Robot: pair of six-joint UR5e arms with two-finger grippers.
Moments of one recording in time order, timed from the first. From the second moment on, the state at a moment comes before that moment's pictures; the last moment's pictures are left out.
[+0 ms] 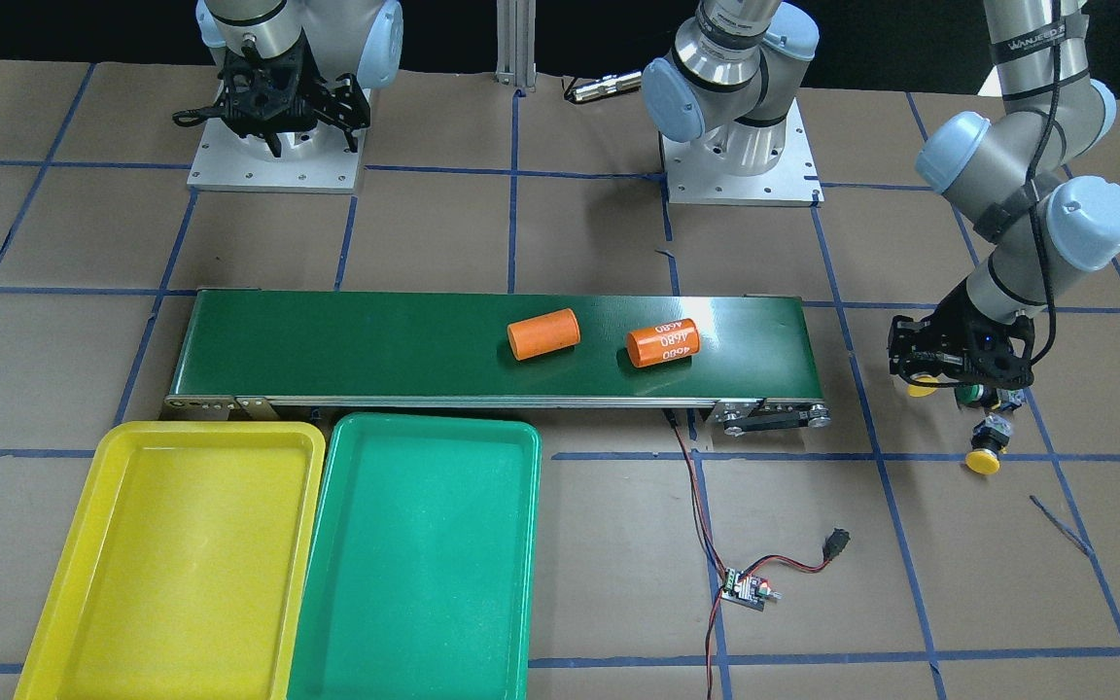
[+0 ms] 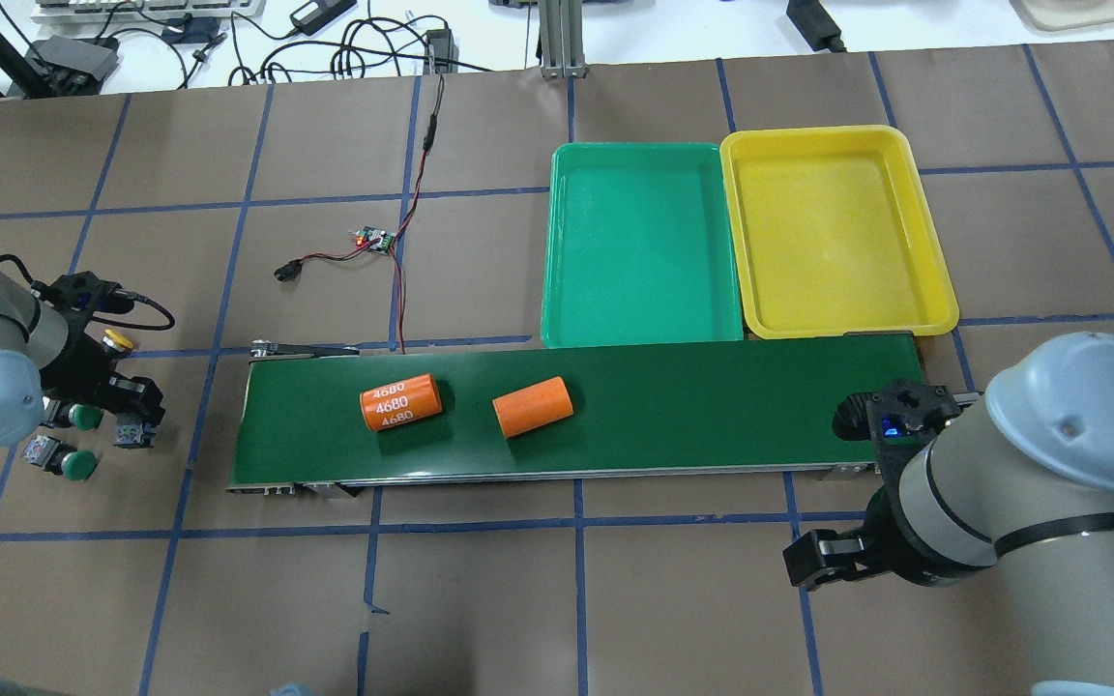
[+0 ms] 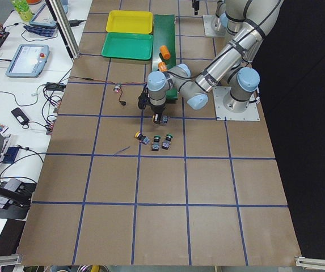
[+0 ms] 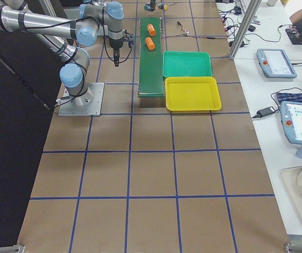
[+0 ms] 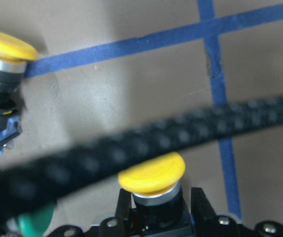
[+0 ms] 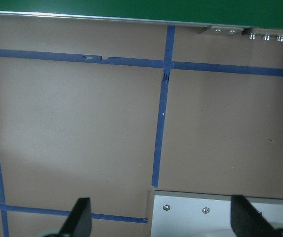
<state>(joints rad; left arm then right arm) -1.01 -1.72 -2.10 -0.91 1.58 0.76 1.54 -2.13 2.29 -1.62 -1.54 -0.11</state>
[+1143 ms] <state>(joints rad) -1.52 -1.68 -2.10 -0.95 1.51 0.11 1.54 -2.13 2.28 -1.62 -1.54 -0.11</state>
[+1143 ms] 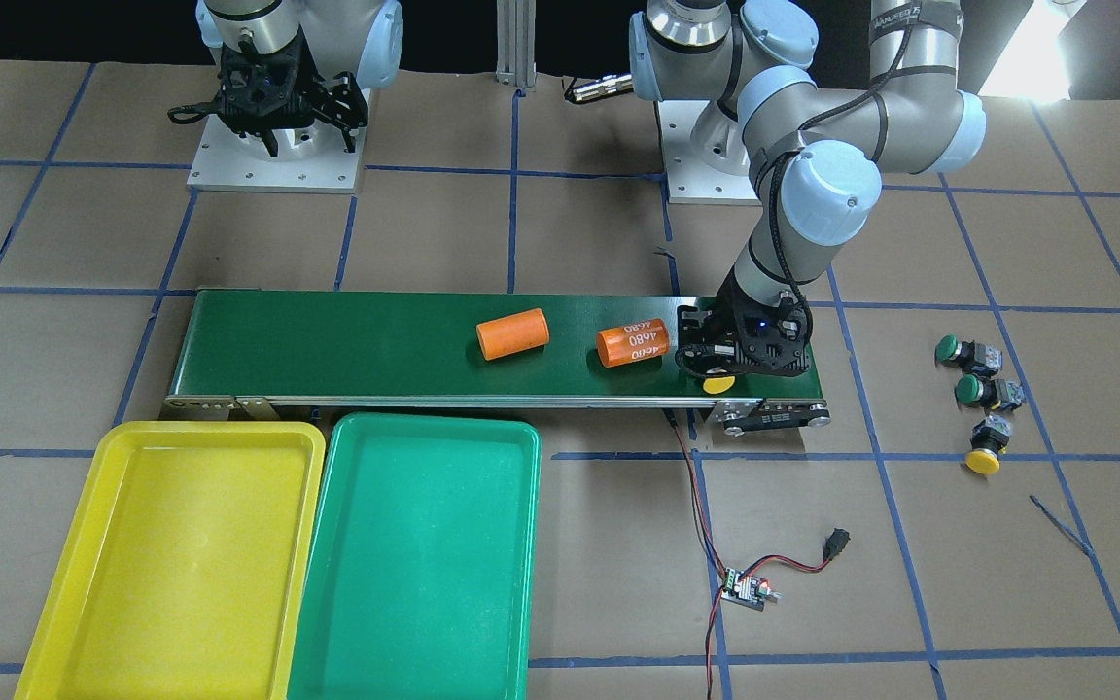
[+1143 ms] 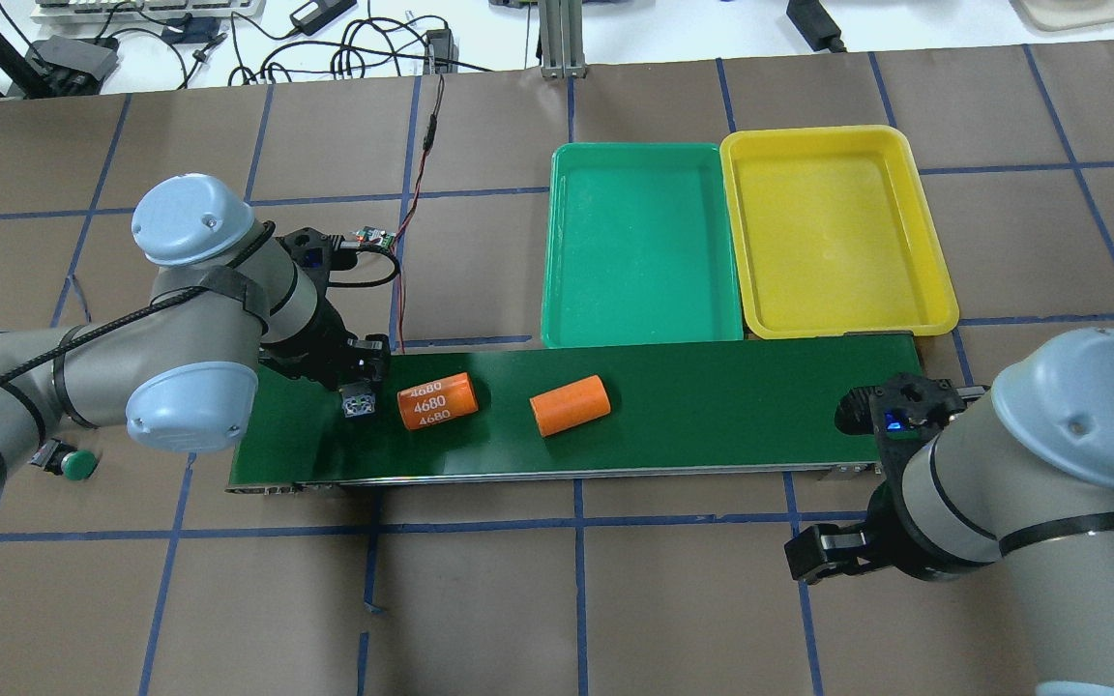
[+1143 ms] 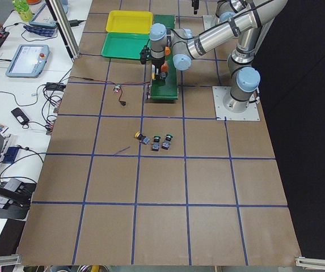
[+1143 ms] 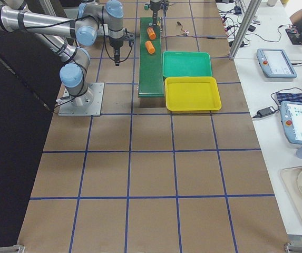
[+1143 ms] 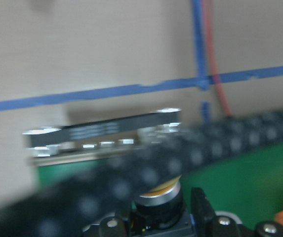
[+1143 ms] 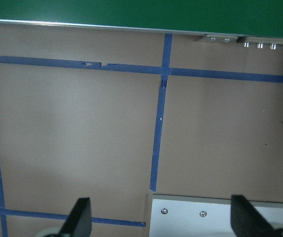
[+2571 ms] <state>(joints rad) -1.01 -1.91 -1.77 -1.07 1.62 0.84 1.54 -2.13 2.28 -1.72 -1.54 -0.17</state>
